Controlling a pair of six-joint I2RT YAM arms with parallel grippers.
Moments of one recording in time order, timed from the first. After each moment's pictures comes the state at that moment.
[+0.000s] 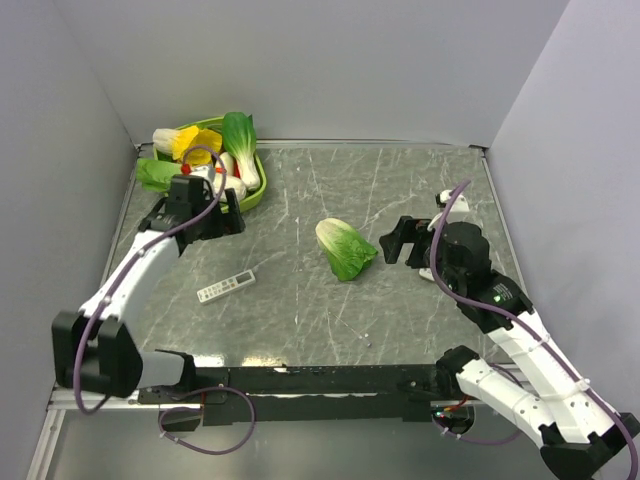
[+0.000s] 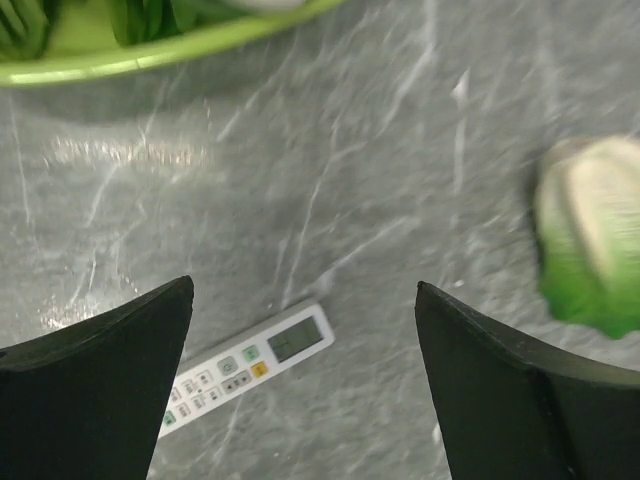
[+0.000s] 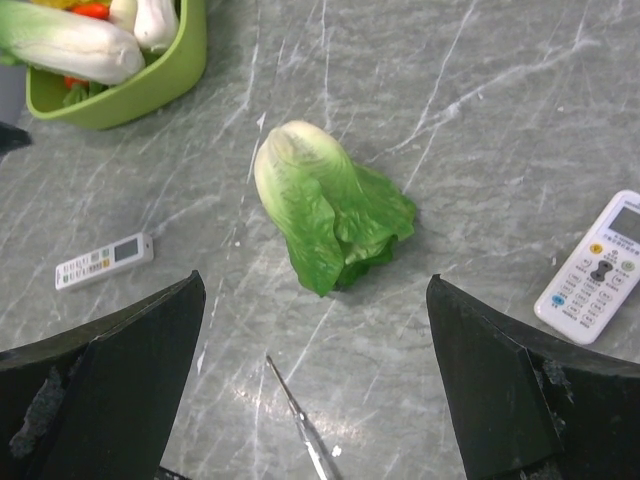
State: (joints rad) left arm -0.18 1.25 1.03 -0.47 0.05 -0.36; right arm 0.52 0.75 0.89 -0.52 0.16 0.43
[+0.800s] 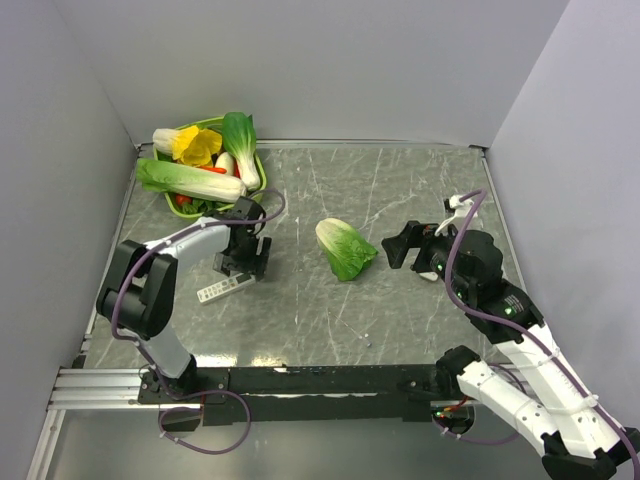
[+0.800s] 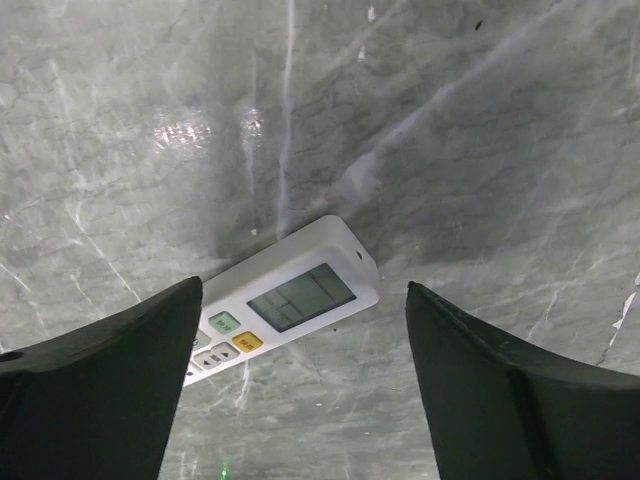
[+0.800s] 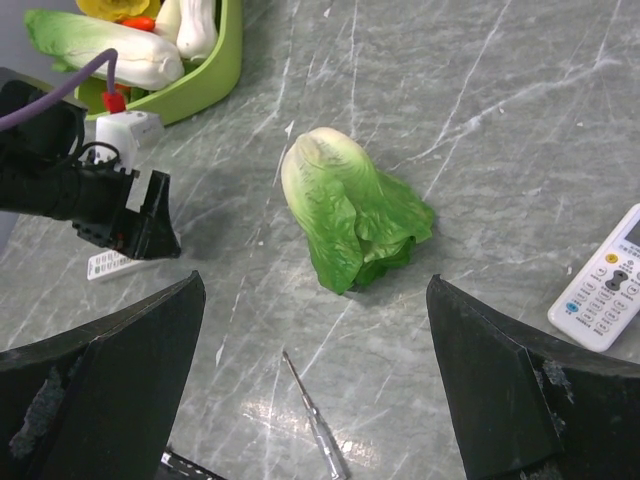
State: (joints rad) left arm -0.41 1.68 1.06 -0.70 -0.09 -0.27; right arm 0.52 0.66 0.87 -0.52 0.12 0.43
